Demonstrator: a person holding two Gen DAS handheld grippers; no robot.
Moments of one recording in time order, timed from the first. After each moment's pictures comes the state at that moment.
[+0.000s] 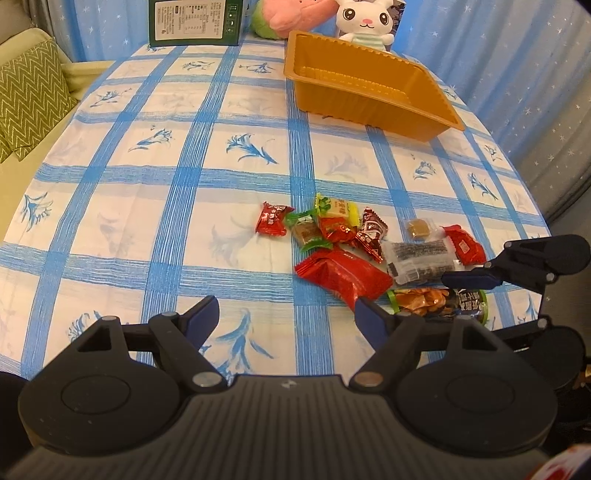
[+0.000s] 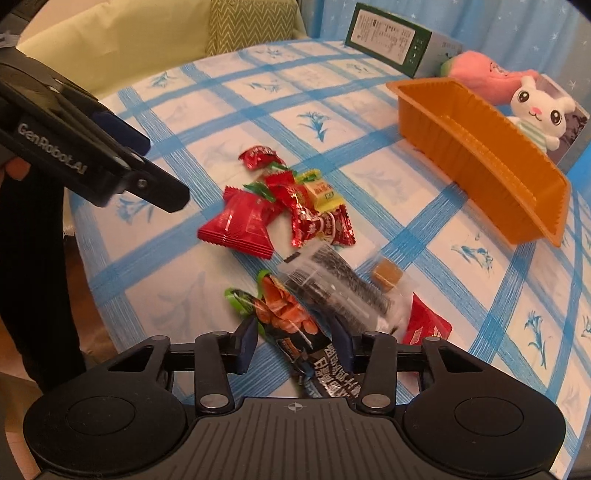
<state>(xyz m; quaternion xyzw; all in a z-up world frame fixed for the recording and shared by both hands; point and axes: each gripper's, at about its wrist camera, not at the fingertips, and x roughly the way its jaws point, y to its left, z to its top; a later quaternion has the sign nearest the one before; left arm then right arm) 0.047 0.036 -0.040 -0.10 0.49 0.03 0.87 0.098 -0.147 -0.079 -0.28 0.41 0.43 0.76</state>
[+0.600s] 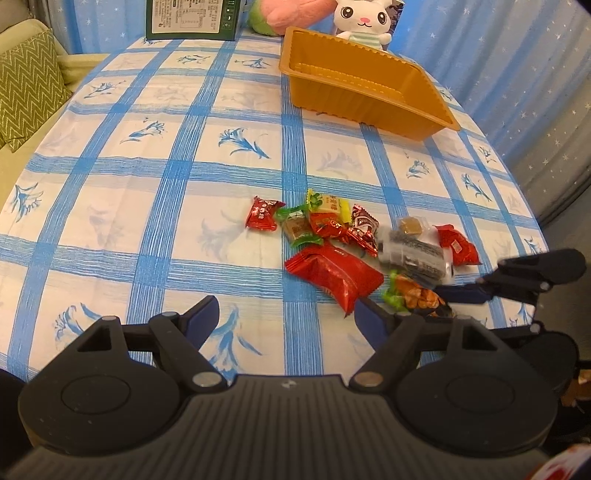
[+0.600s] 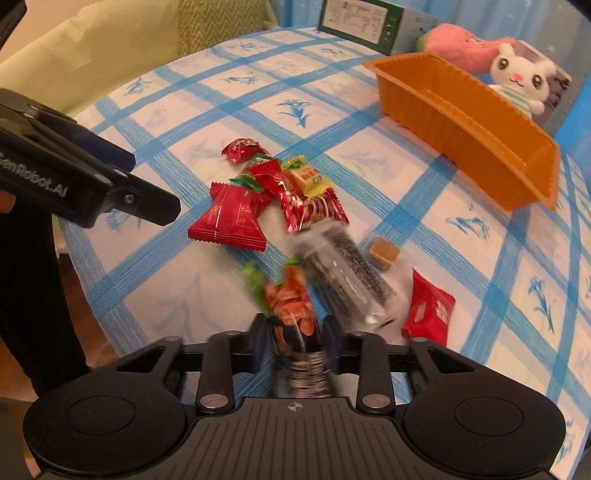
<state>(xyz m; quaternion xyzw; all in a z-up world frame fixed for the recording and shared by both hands) 0.047 0.034 -0.043 -0.12 0.49 0.02 0.87 0.096 -0.150 -0.078 -0.24 0.44 0.39 0.78</state>
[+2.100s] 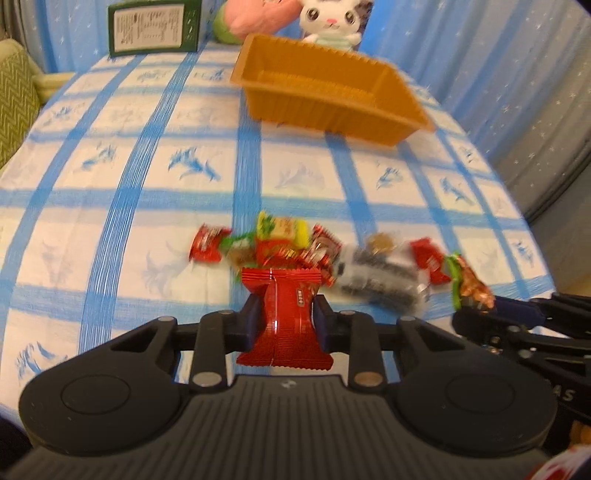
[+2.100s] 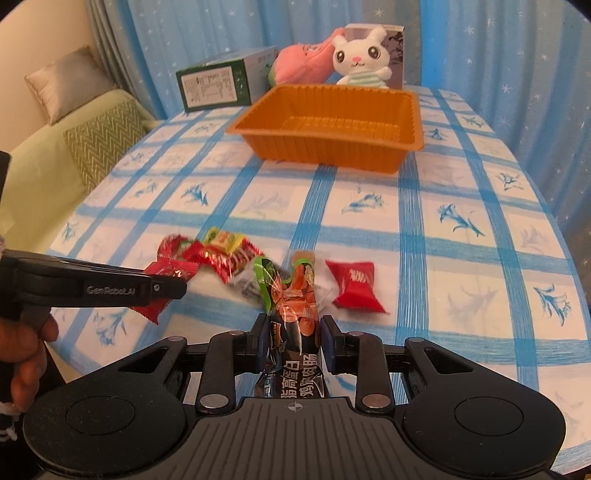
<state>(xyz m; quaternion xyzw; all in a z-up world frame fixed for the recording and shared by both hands) 0.079 0.001 -0.041 -0.10 0.47 -0.01 0.88 0.082 -0.205 -0.033 -0.02 0.43 0.25 0.87</state>
